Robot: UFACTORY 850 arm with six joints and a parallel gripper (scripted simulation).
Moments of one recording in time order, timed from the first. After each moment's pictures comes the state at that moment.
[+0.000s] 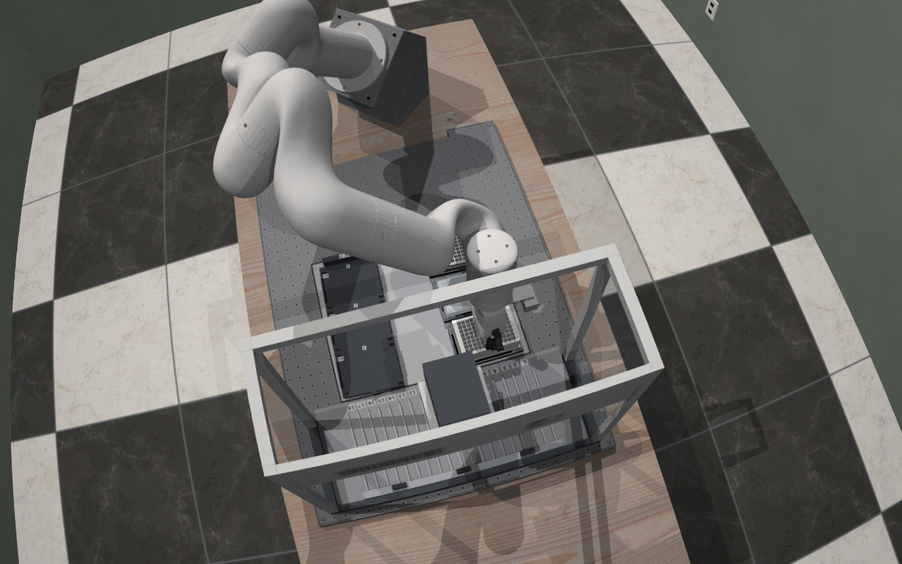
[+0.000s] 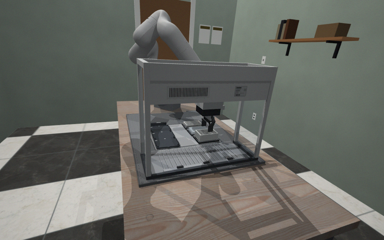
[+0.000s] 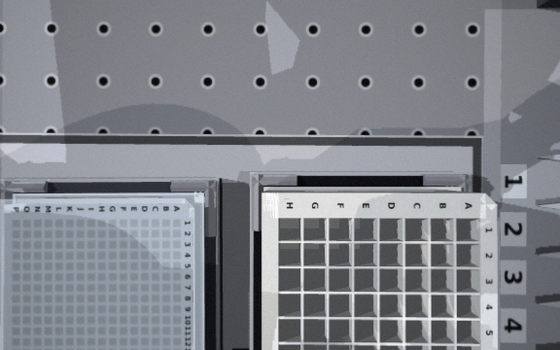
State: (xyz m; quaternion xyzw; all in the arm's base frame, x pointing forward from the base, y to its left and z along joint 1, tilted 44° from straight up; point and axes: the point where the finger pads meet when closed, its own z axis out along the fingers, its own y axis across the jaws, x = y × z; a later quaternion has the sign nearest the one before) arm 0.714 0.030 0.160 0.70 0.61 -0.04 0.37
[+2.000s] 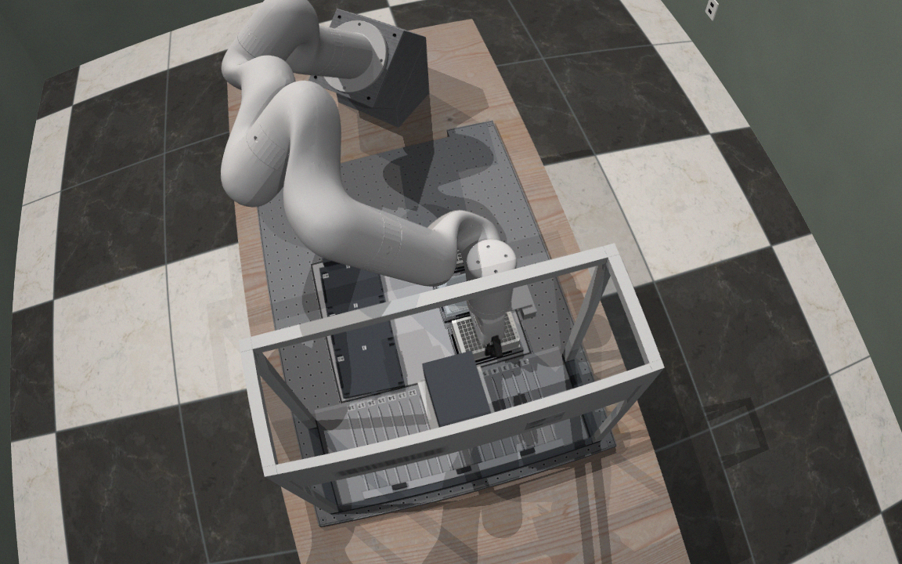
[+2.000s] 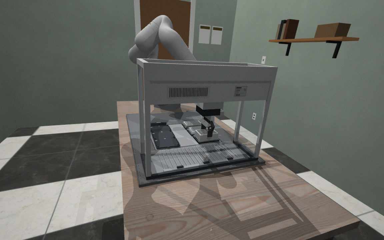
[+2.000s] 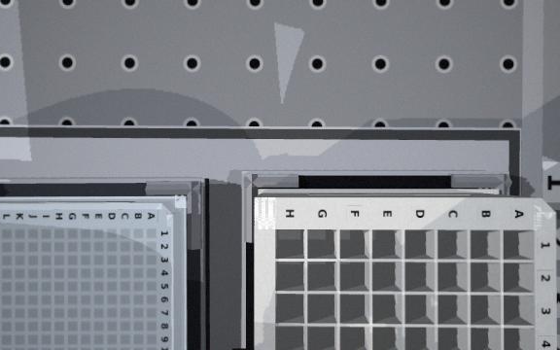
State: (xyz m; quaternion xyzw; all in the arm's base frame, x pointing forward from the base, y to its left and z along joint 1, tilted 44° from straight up) arm 0.728 0.010 0.135 0.70 0.61 -0.04 0.37
